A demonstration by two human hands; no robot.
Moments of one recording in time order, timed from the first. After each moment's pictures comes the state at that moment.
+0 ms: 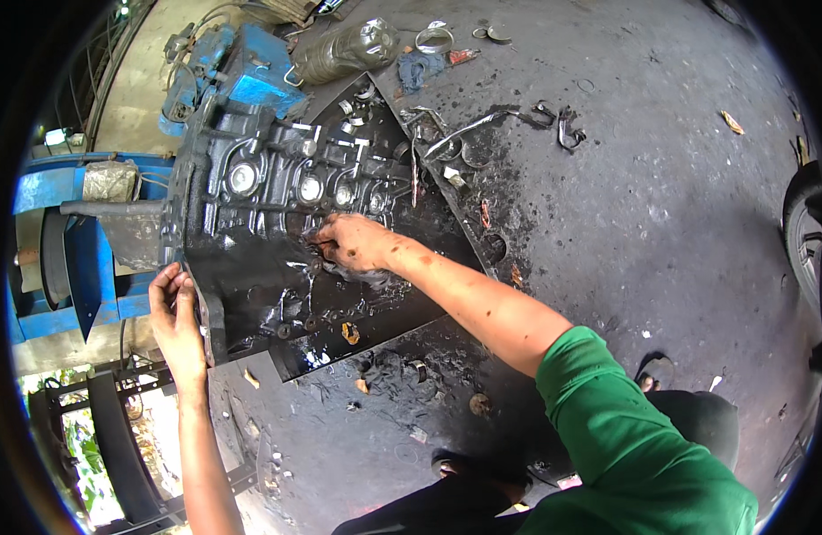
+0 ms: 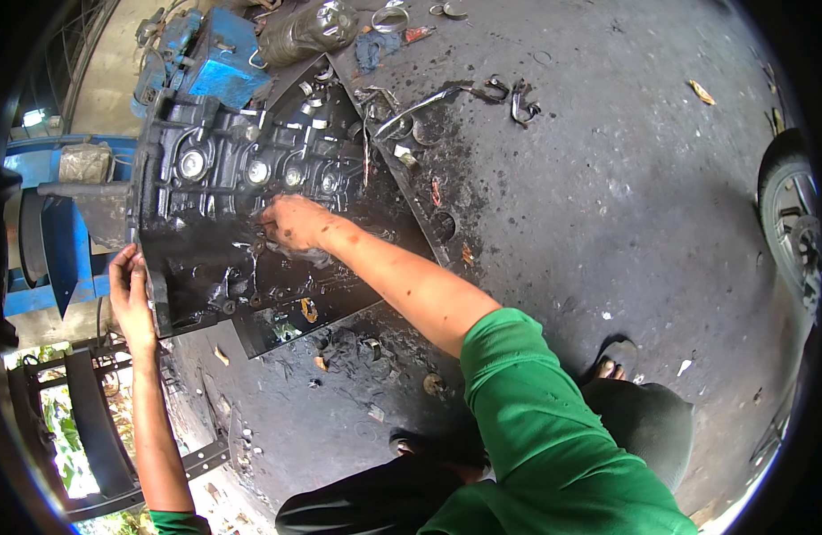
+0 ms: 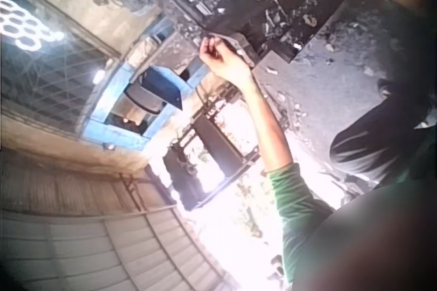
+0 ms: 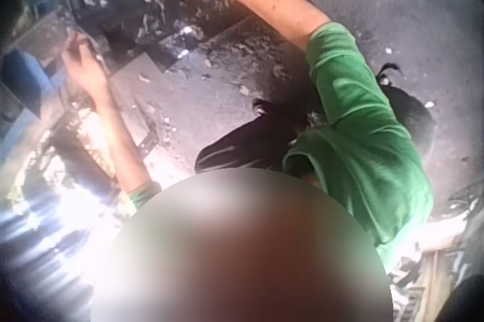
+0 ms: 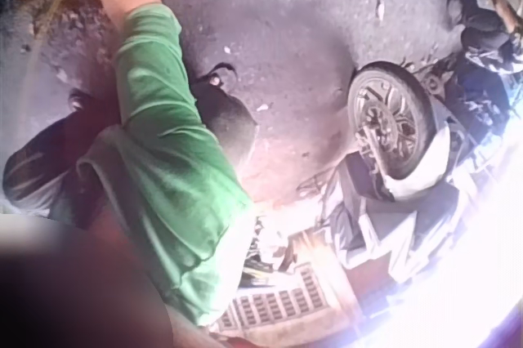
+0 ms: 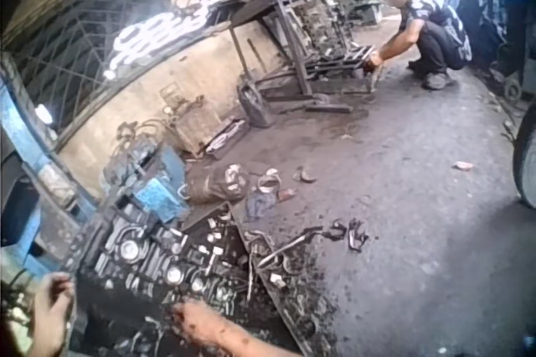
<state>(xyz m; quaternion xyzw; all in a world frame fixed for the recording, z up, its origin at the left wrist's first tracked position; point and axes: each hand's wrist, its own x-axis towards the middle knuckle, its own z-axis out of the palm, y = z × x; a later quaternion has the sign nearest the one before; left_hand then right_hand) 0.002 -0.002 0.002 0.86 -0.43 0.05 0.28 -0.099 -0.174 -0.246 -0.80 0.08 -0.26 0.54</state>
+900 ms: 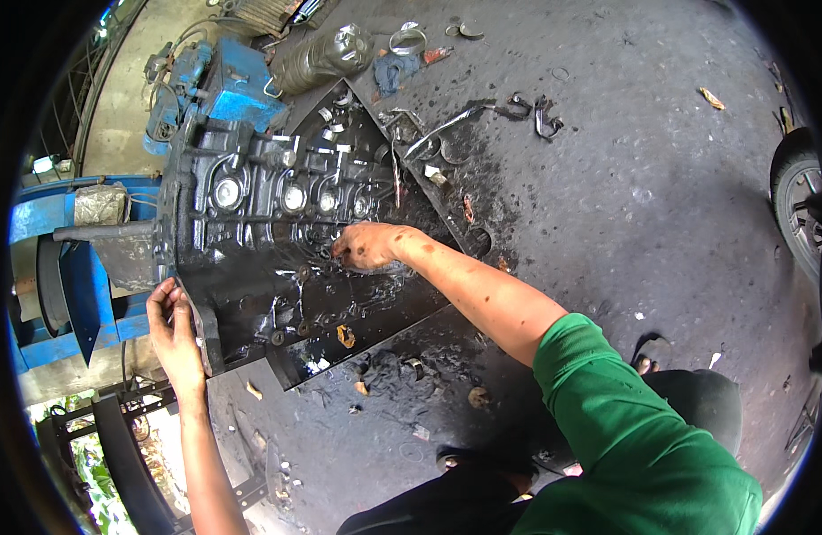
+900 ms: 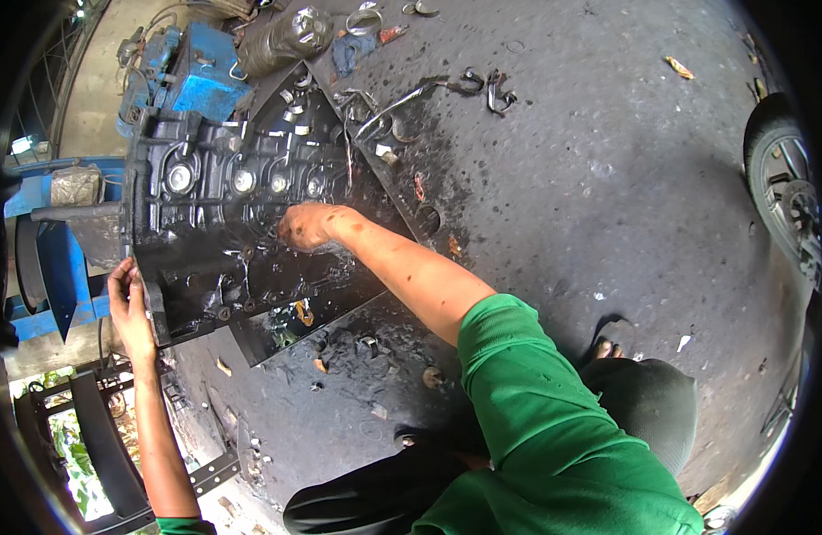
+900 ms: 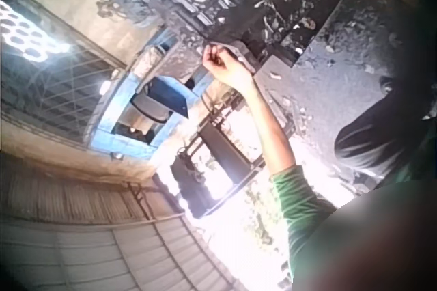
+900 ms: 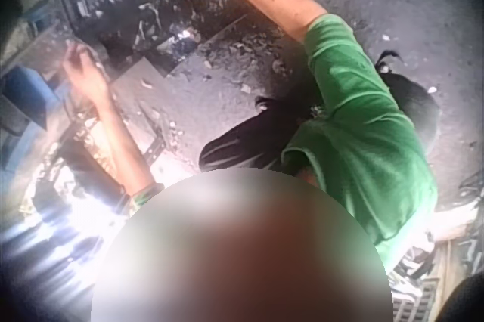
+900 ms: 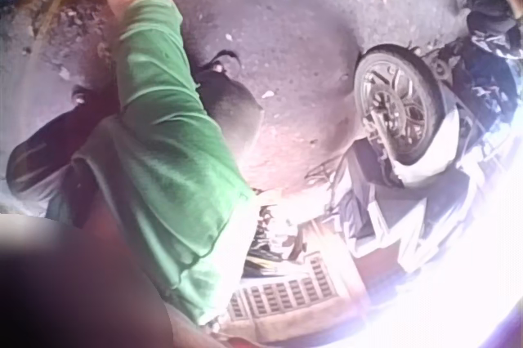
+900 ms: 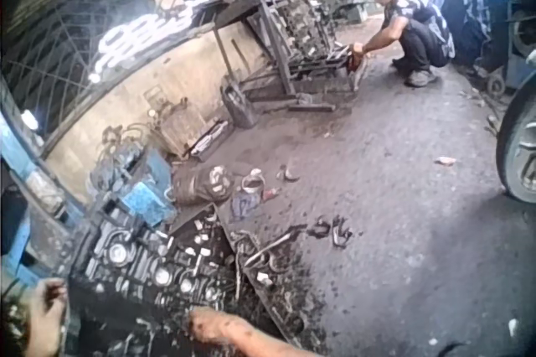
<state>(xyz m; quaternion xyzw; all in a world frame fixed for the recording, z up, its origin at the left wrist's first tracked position) 0.008 -0.001 0.002 0.86 -0.46 0.07 0.23 -0.122 -0.194 -0.272 -0.84 0.03 -0.11 0.53</state>
